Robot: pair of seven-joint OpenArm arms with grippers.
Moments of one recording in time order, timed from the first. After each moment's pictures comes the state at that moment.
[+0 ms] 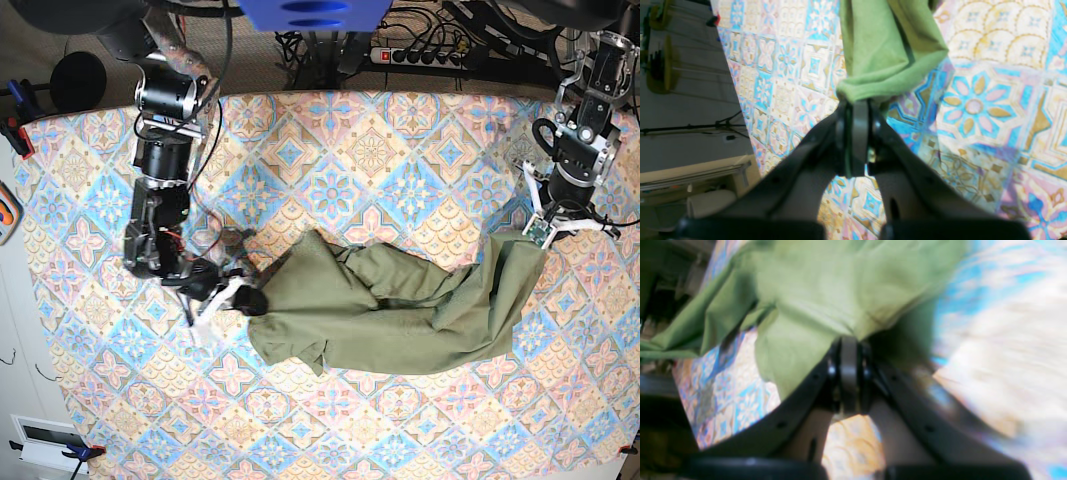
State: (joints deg) left arm 20.1 -46.3 -3.3 116.9 -6.8 -9.6 43.0; right arm 24.0 2.1 18.8 57.8 32.2 40.7 -53.1
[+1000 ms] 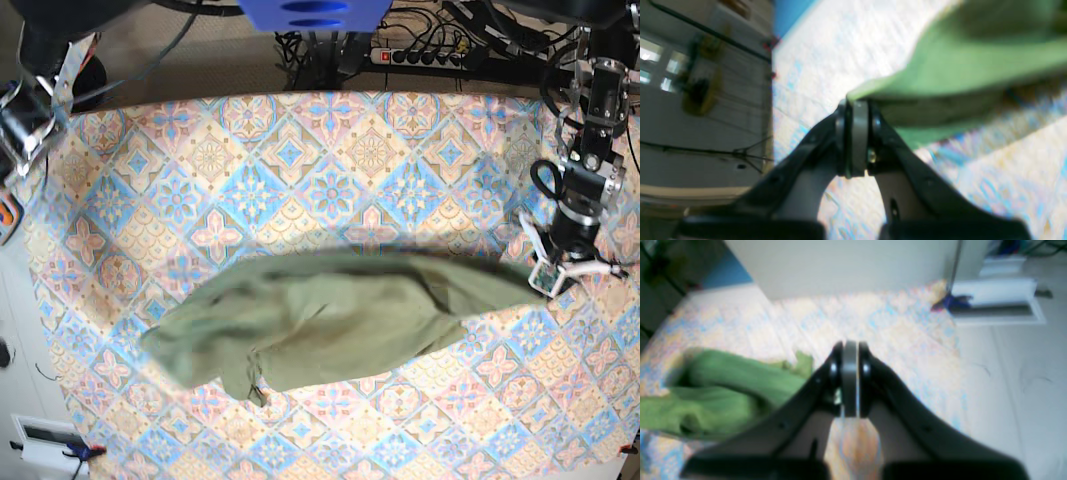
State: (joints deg) left arm 10.2 -42.6 -3.5 118.2 -6.9 -9.2 39.8; right arm 31.8 39.0 37.9 65.5 52.0 41.0 -70.7
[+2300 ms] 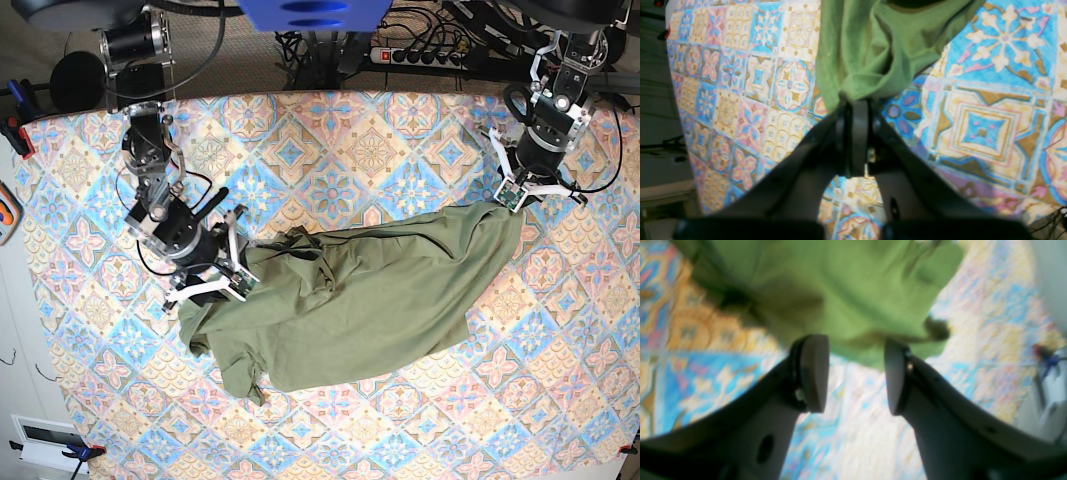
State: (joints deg) left arm 27.9 -39.6 -1.3 118.2 -6.1 -9.3 34.8; right arm 7.5 14.0 -9.1 100.2 -9.0 41.1 -44.5
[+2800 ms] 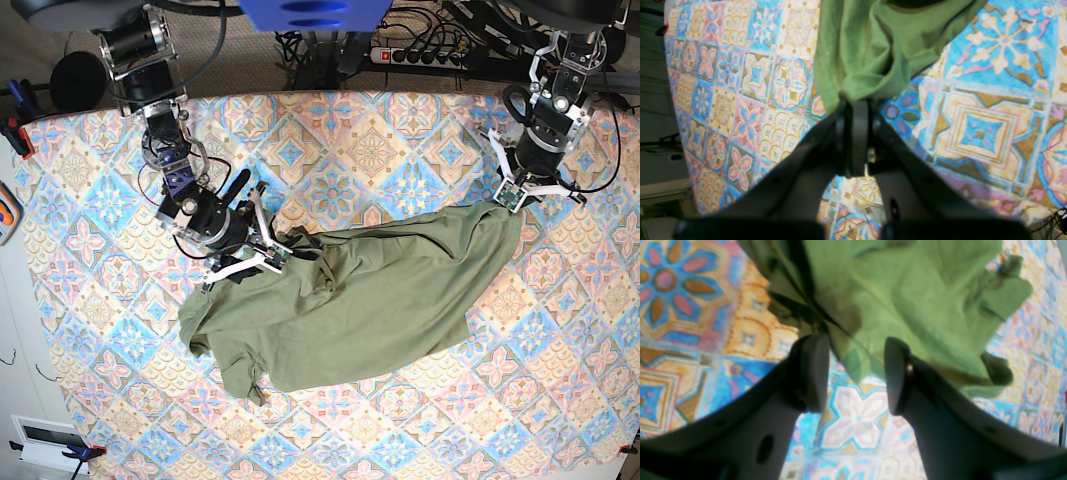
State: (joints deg) left arm 27.6 -39.5 -1.2 117.8 -6.2 -9.2 34.8; right arm 7.3 14.0 -17.6 94.6 -9.6 41.4 -42.7
